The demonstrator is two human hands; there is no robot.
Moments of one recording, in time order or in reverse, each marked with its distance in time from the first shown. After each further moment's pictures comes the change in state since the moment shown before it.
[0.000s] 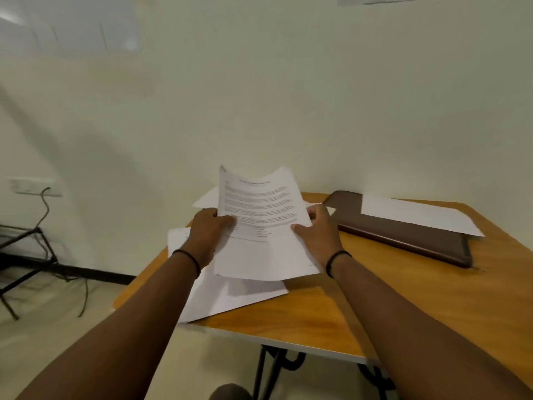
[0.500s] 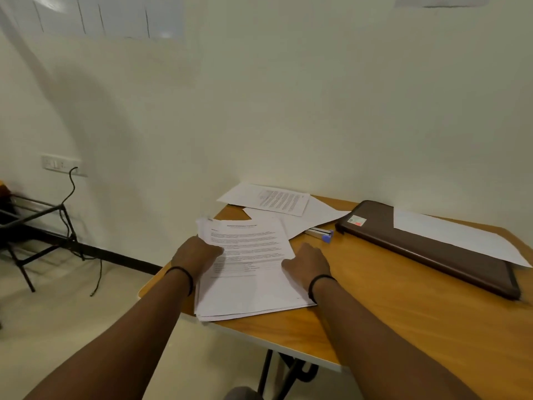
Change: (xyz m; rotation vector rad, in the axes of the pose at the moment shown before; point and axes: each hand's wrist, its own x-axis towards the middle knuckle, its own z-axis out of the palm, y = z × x) left_hand 0.005 -0.066 -0.102 0.615 0.178 -0.202; right_hand -0.010 0.012 0.121 -0.617 -0.267 0.152
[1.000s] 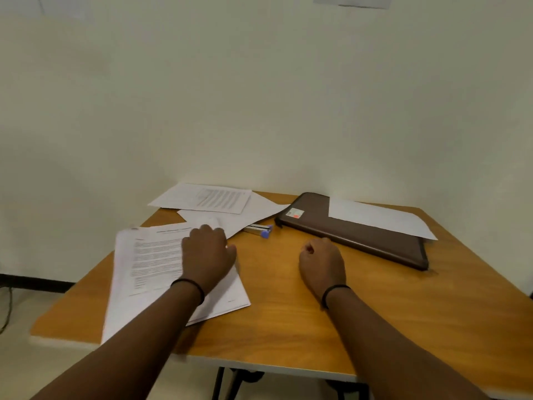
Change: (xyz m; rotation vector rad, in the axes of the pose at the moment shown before) left_hand -0.028 0.088 0.103 0.500 0.200 0.534; right_hand -0.002 0.122 -0.074 -0.023 0.484 -0.114
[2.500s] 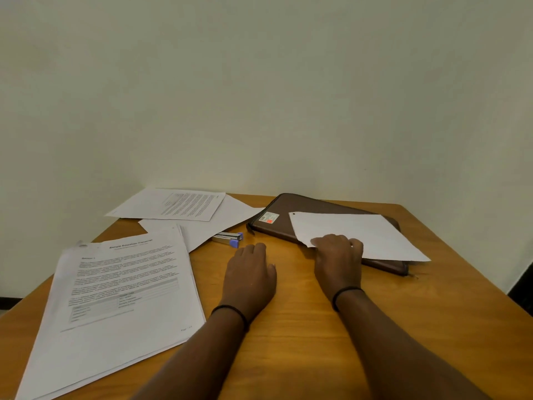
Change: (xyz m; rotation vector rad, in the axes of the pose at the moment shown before) left_hand -0.008 0.131 0.076 -0.275 -0.059 0.242; right_hand 0.044 0.094 -0.024 -0.400 0.154 -0.156
